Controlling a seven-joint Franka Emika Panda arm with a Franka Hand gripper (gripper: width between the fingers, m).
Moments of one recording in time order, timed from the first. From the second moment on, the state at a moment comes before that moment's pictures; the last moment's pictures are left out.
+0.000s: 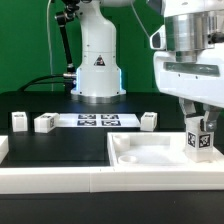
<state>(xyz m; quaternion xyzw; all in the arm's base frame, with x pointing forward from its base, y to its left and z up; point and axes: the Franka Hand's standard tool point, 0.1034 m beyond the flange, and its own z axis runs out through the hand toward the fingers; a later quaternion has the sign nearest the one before) 0.628 0.116 0.081 -0.78 0.62 0.02 0.06</state>
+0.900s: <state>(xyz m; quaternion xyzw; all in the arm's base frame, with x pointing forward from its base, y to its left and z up) 0.629 0.117 0.081 -0.89 0.44 0.00 0.07</state>
